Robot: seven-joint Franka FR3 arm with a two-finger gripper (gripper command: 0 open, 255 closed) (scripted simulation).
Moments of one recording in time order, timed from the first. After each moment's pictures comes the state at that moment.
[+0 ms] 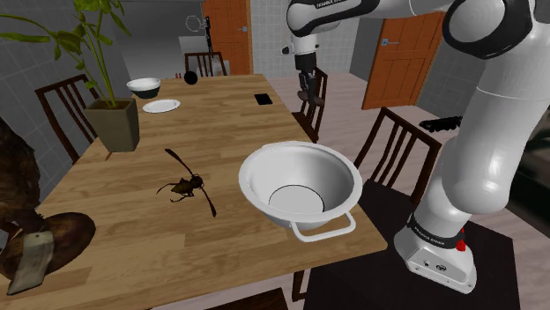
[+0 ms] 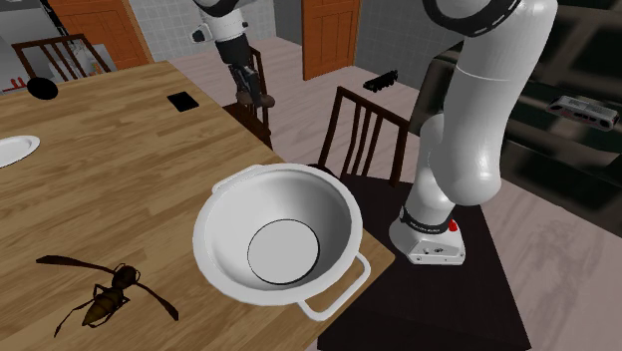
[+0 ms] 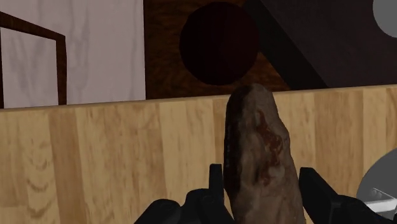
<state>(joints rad) 0.15 0.06 -0.33 -1.74 -0.03 1.60 -1.02</state>
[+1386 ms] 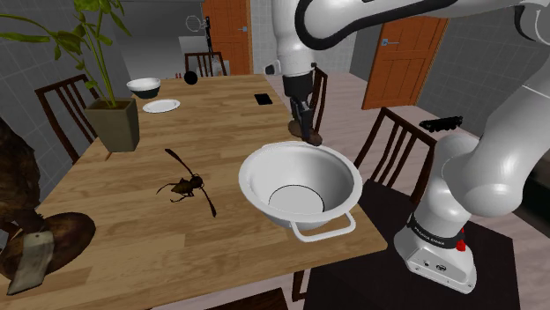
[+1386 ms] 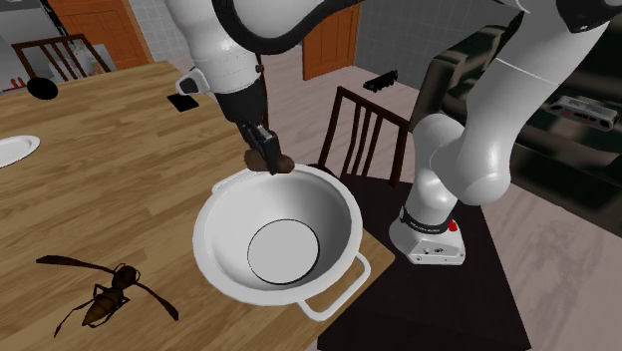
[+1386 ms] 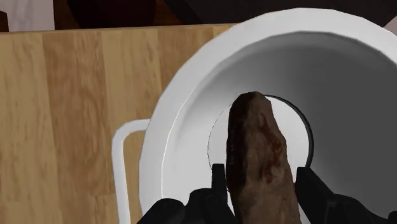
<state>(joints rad) 0.37 -0.30 -0.05 -2.14 0.04 1.65 -0.53</state>
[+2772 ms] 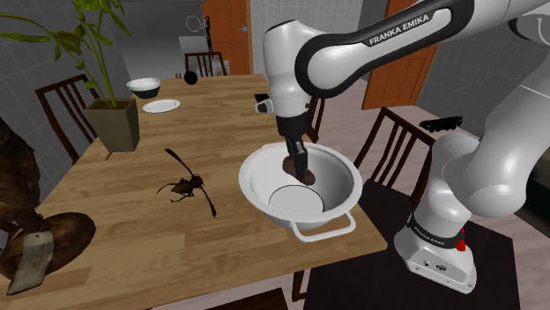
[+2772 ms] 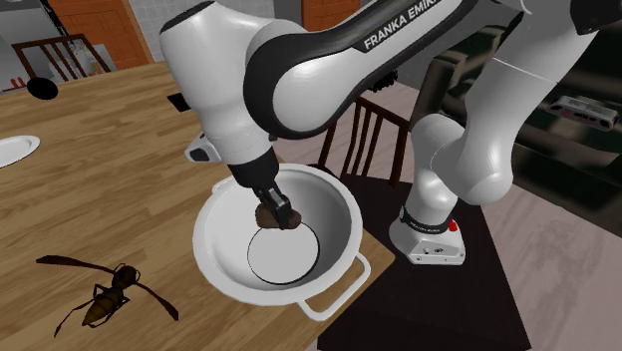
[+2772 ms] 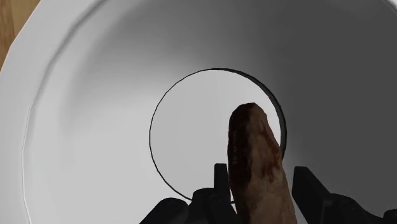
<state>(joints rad) 0.44 -0.28 0.06 -2.30 0.10 1.83 -0.39</state>
